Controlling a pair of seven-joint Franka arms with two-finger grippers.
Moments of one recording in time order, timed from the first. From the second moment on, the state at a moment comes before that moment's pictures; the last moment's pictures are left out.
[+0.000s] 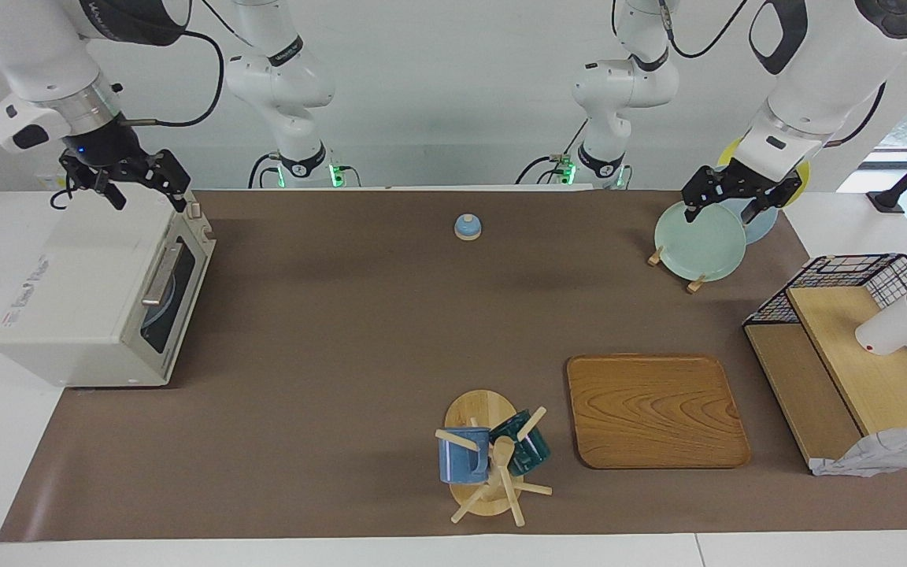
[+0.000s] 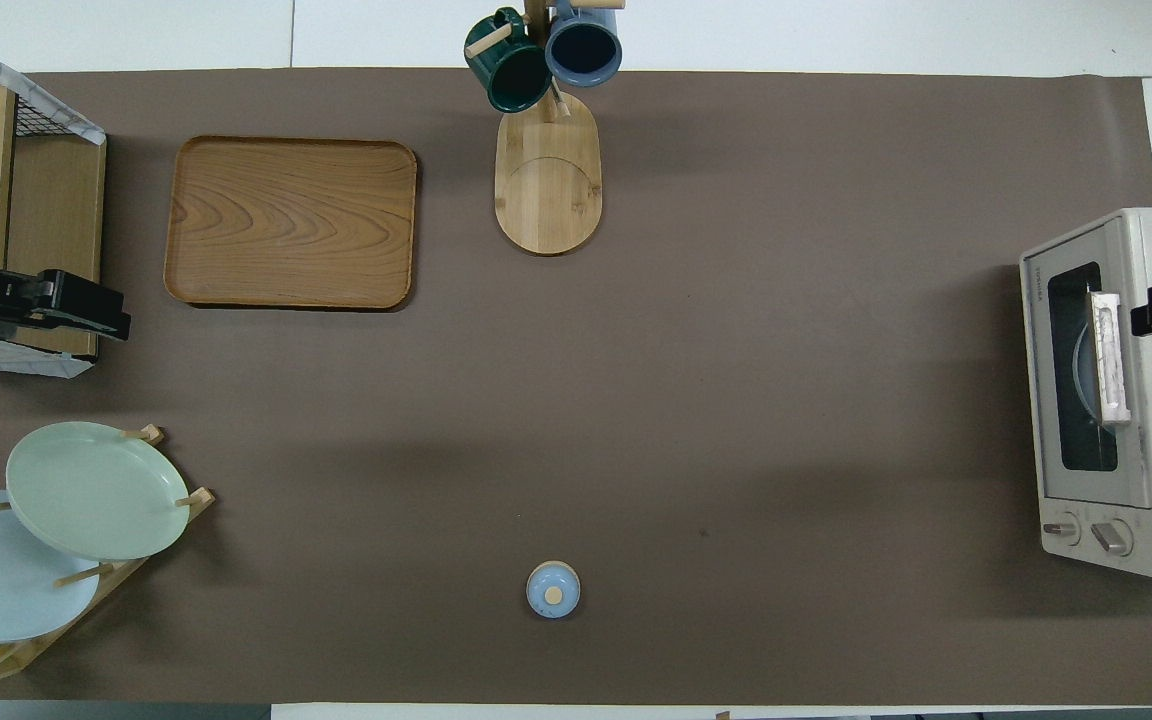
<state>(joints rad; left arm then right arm) -0.06 0.00 -0.04 -1.60 -0.02 1.53 0.00 -0.16 -0.05 0.03 -1.62 0.00 1.54 -0.05</state>
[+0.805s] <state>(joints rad) -0.06 0.00 -0.04 -1.60 -0.02 1.53 0.00 -0.16 -0.05 0.05 -1.62 -0.03 1.51 -0.05</state>
